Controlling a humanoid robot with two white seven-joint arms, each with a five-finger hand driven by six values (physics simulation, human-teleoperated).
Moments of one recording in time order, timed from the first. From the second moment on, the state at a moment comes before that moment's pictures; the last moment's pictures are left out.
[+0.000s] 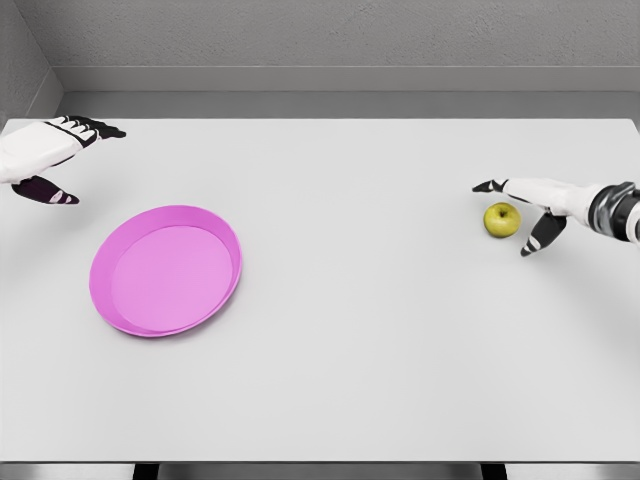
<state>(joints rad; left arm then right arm) -0.76 0.92 -0.83 -1.04 -0.36 -0.61 -0.06 -0.68 -0.88 0.82 -1.44 0.16 0.11 0.52</state>
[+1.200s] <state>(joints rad) -0.75 0.92 -0.82 -1.05 -0.35 -0.61 -0.06 -0.71 -0.87 0.85 -1.45 0.16 0.10 0.52</state>
